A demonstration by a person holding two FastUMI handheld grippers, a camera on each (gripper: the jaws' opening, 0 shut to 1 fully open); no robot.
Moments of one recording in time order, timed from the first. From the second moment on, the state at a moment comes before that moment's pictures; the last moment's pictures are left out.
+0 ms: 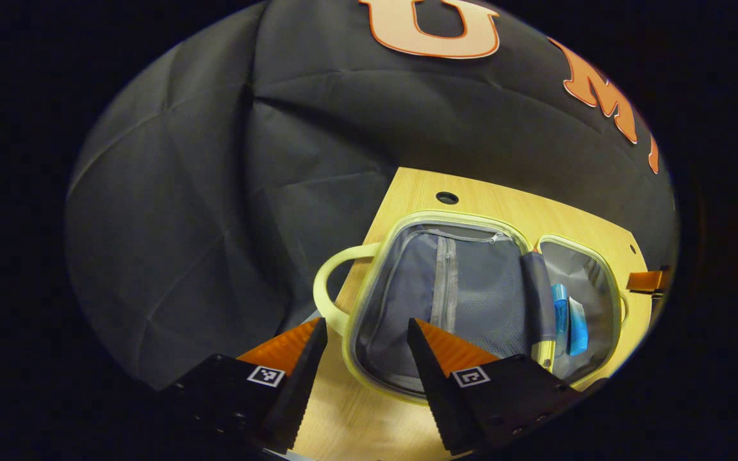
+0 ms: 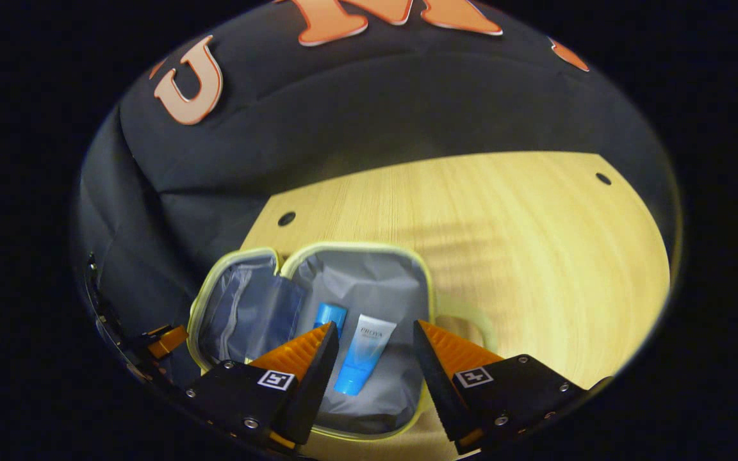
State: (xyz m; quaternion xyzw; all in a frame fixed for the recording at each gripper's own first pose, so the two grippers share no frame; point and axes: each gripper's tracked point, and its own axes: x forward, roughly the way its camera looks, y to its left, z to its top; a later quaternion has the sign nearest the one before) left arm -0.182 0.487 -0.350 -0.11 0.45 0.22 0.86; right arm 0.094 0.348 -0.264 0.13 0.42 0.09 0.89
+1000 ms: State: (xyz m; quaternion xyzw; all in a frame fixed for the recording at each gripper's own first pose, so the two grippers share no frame) left arm -0.144 0.542 -0.414 -0.50 0.34 0.25 0.75; right arm 0.076 0.264 -0.157 0.06 0.31 0.02 0.95
